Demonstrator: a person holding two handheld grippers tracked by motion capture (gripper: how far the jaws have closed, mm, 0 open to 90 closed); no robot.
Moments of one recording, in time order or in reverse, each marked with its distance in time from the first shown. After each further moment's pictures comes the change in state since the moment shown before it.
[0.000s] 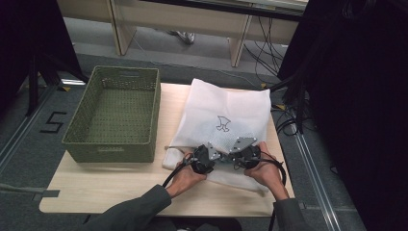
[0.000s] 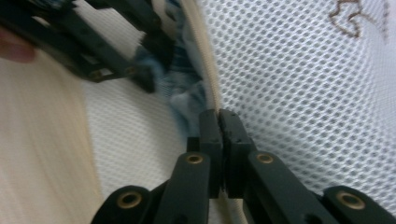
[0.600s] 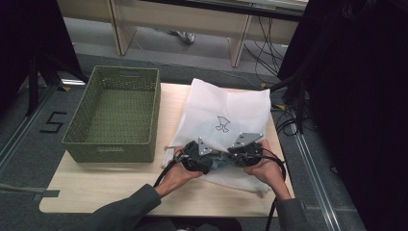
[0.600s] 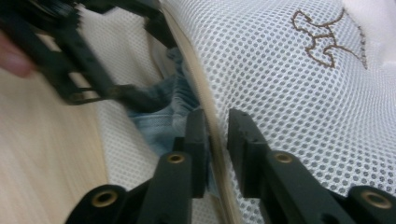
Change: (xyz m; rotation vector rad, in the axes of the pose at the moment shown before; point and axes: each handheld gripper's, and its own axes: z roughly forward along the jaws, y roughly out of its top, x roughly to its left) left arm 0.018 -0.011 -0.028 -0.028 -0.005 -0.073; right arm -0.003 0.008 -0.010 -0.119 0.021 0.066
